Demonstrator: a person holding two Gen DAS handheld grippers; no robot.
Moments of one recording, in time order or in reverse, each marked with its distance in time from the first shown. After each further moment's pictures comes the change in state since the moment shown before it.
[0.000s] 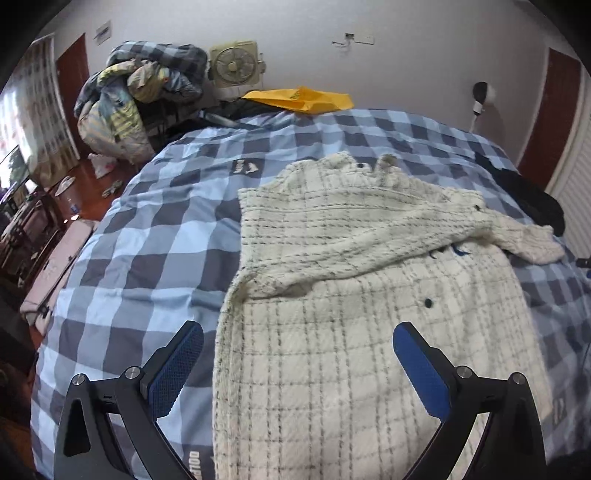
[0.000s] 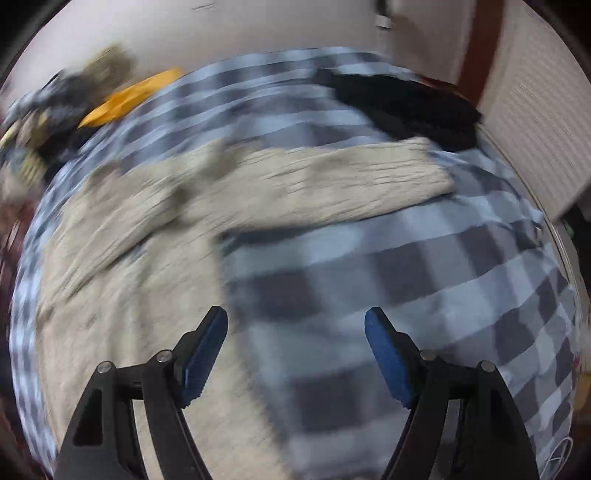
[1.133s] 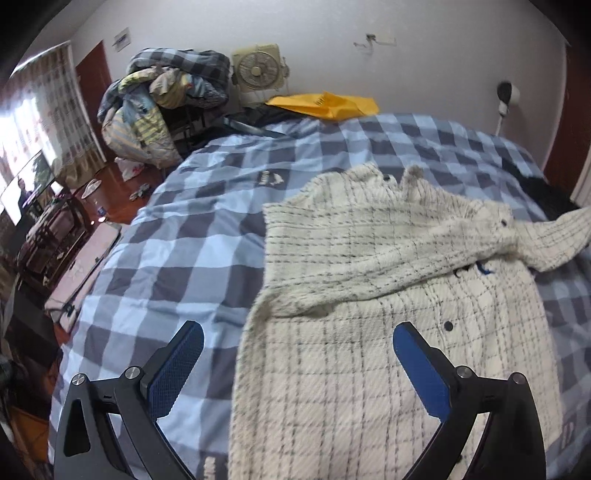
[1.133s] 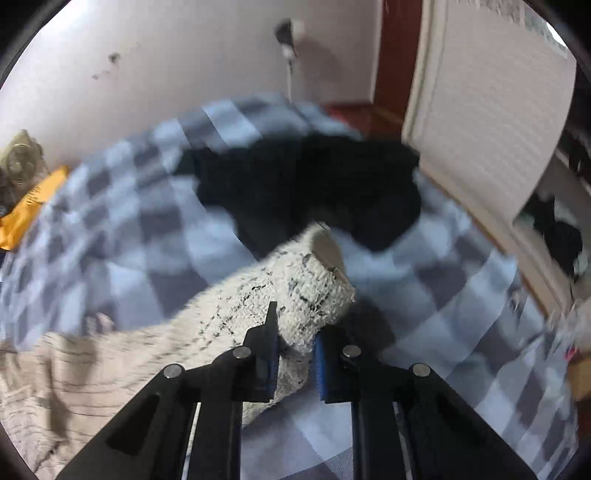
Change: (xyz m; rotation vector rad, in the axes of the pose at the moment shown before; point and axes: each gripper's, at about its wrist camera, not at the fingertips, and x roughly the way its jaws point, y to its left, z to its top) left arm -0.015 -0.004 0.021 -0.025 -0.018 0.112; right arm -0.001 -0.031 0.139 0.153 -0.255 -0.149
